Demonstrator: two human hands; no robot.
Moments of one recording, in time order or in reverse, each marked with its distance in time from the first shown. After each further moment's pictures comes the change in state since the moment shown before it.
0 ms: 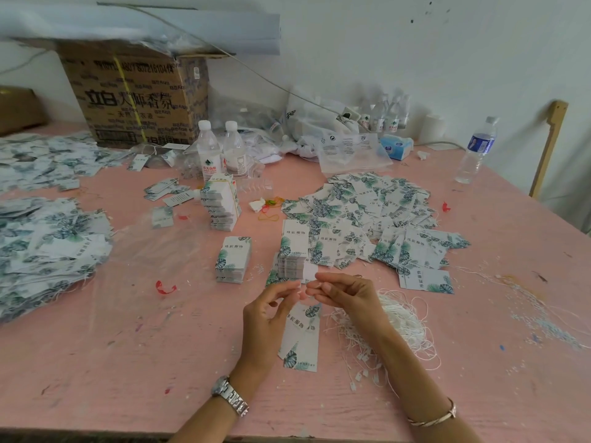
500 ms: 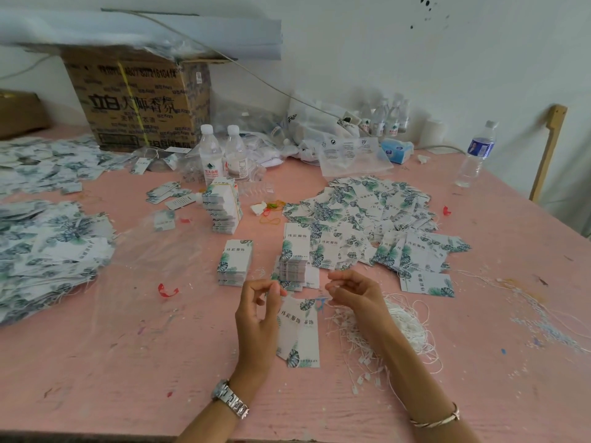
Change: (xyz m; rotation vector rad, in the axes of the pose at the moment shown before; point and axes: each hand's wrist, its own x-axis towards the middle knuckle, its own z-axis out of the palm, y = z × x) left_hand 0.001 -0.001 -0.004 -0.018 0.241 0.084; right_hand 0.003 0.001 -0.010 -0.099 0.148 0.004
